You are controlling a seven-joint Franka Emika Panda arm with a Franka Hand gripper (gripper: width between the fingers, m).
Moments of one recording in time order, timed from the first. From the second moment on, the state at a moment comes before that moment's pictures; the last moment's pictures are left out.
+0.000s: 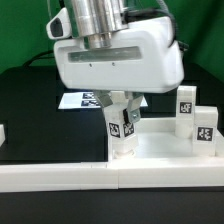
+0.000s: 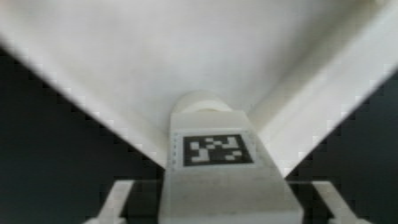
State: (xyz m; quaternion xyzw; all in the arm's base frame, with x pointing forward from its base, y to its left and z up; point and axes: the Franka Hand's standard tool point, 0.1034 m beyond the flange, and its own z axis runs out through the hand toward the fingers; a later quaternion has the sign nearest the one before) arm 0.663 -0.015 0.079 -0.86 0.49 -0.01 0.10
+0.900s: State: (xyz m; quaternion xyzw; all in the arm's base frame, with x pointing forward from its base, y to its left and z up) arm 0.664 -0.009 0.075 -0.82 0.56 0.02 0.11
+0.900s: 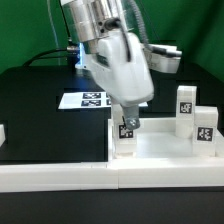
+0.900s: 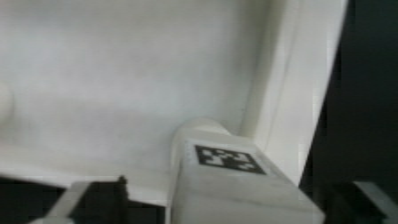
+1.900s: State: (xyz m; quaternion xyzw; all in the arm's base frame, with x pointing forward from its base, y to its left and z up) arm 0.665 -0.004 0.068 -1.00 0.06 -0.04 0.07
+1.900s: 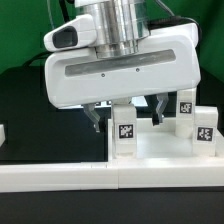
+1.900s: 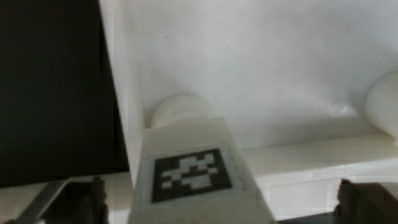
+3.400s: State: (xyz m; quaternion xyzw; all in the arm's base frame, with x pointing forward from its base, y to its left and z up) arm 0.665 -0.002 0.063 -0.79 0.61 0.03 0.12
